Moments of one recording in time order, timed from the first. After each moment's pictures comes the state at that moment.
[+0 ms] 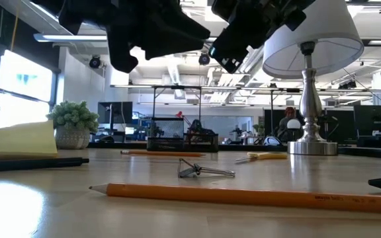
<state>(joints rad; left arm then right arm) -0.07 1.56 0.76 0.51 -0.11 0.86 -0.04 1.55 1.06 -0.20 -0.48 0.02</state>
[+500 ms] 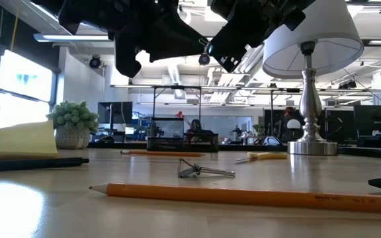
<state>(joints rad) -0.07 1.56 0.76 0.50 -0.20 0.87 -0.04 1.55 1.06 -0.18 -0.48 0.02</state>
